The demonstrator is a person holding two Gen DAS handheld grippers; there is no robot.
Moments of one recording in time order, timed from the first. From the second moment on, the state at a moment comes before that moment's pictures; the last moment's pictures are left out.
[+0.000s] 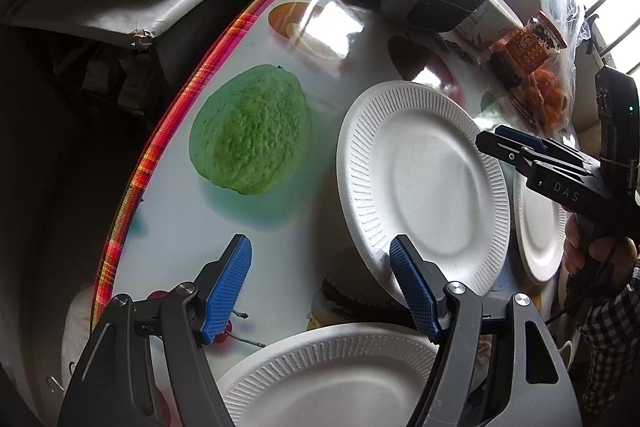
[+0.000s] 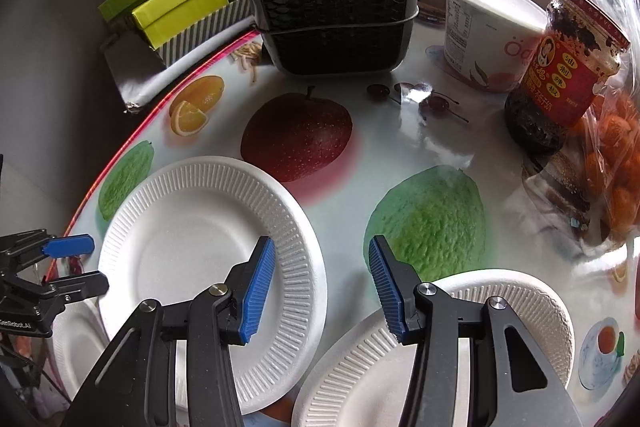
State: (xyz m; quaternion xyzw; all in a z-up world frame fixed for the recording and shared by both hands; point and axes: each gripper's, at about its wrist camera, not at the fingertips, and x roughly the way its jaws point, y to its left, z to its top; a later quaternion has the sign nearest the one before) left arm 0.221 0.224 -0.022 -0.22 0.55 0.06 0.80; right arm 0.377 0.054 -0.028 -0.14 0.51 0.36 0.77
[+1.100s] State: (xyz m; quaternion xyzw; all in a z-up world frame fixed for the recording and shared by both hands) left arm 0.227 0.210 -0.020 -0.23 0.54 0.04 0.81; right arm 0.375 0.054 -0.033 -0.08 0.53 0.40 0.75
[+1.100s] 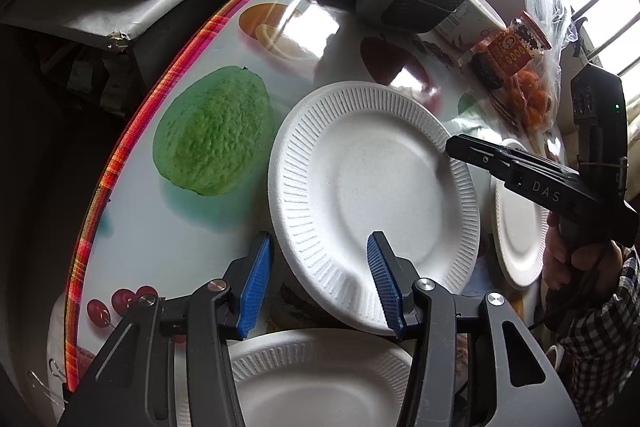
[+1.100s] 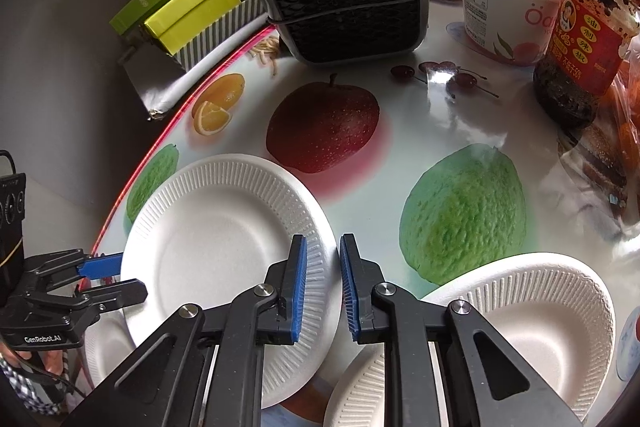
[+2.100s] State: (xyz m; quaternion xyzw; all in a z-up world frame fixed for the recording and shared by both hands) left arm 0.201 0.236 -0.014 -0.32 0.50 0.05 0.80; right arm 0.371 0.055 -0.035 -0.08 0.54 0.38 0.75
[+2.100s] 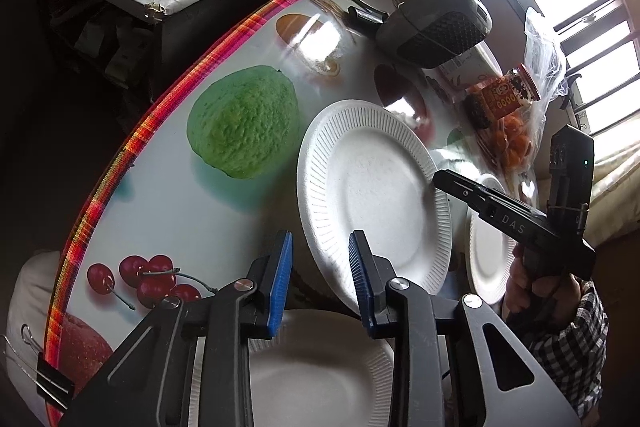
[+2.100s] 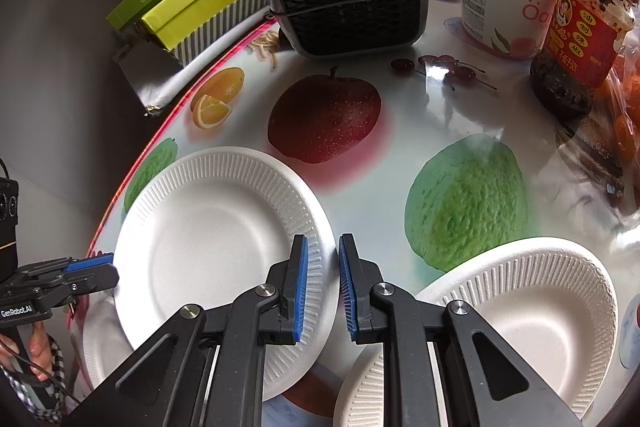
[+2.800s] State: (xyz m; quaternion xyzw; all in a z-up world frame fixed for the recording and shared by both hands) left arm 0.193 0.236 -0.007 -0.33 0.49 0.04 0.81; right arm 0.353 0.041 -0.018 -0.05 0.54 0.38 0.75
